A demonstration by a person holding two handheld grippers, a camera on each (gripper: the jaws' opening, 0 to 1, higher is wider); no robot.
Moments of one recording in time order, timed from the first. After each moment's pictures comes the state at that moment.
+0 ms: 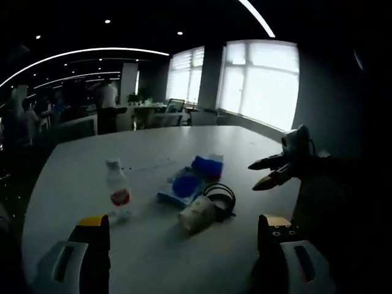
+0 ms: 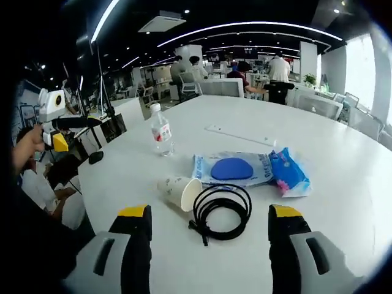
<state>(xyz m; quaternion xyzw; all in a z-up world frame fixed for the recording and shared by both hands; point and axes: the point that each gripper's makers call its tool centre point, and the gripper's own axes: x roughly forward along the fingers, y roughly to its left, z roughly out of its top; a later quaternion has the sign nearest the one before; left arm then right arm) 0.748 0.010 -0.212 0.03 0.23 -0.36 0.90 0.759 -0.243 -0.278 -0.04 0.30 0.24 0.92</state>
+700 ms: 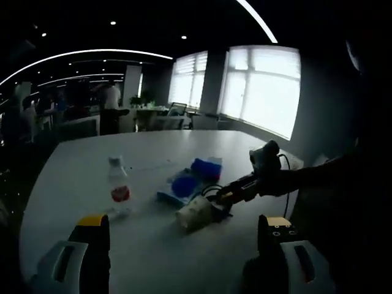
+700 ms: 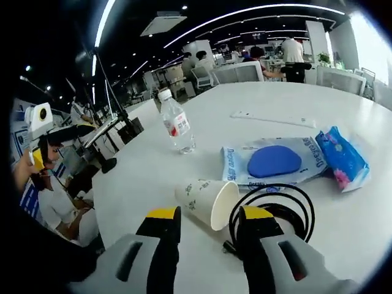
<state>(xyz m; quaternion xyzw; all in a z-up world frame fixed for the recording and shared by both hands) 0.735 0.017 -0.212 0.02 0.22 -0.36 0.91 0.793 -0.180 -0.335 0.04 0.34 0.30 0.89</state>
